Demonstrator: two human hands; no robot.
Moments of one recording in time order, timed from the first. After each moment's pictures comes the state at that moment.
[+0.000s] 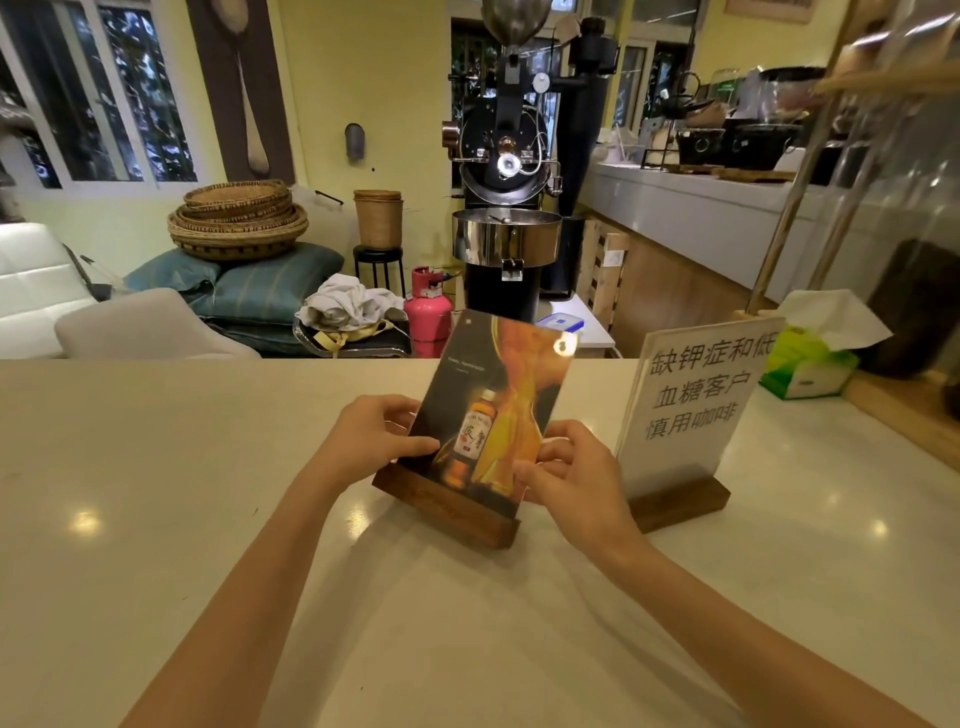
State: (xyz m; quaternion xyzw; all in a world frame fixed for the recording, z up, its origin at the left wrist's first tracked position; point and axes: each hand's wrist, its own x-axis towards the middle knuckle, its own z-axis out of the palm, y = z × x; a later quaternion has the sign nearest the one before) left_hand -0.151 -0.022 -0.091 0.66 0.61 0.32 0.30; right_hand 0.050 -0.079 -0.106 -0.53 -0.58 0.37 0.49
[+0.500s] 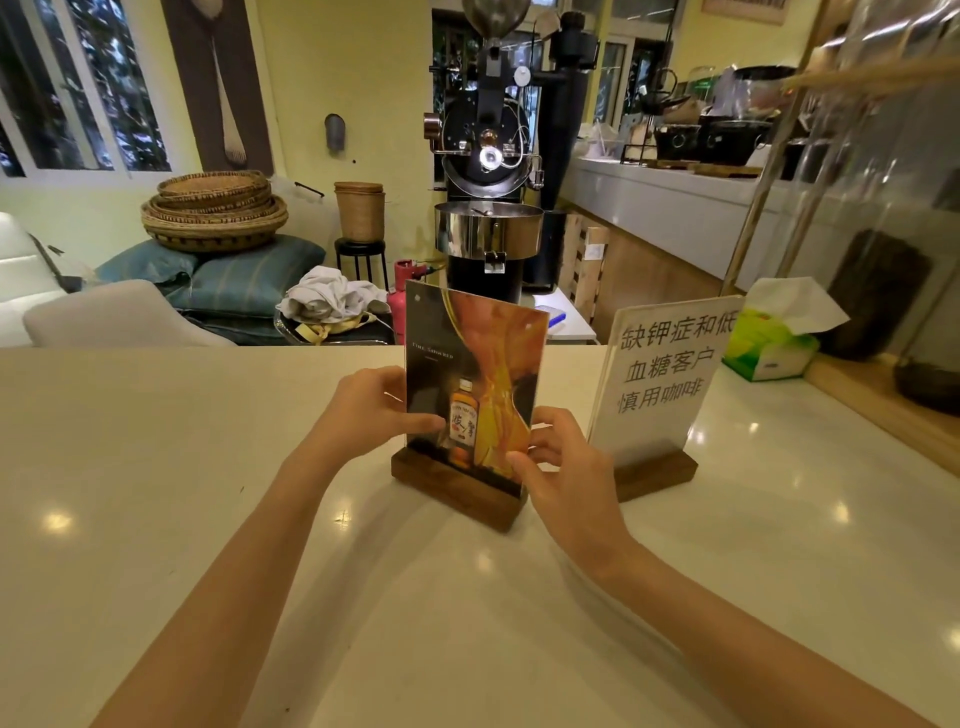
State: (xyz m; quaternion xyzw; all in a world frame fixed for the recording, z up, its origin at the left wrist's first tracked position) left_hand -0.137 -0.037 -0.081 0.70 0.59 0.32 0.24; right_hand 0.056 -0.103 -0.121 -0.51 -0.67 0.19 0.51
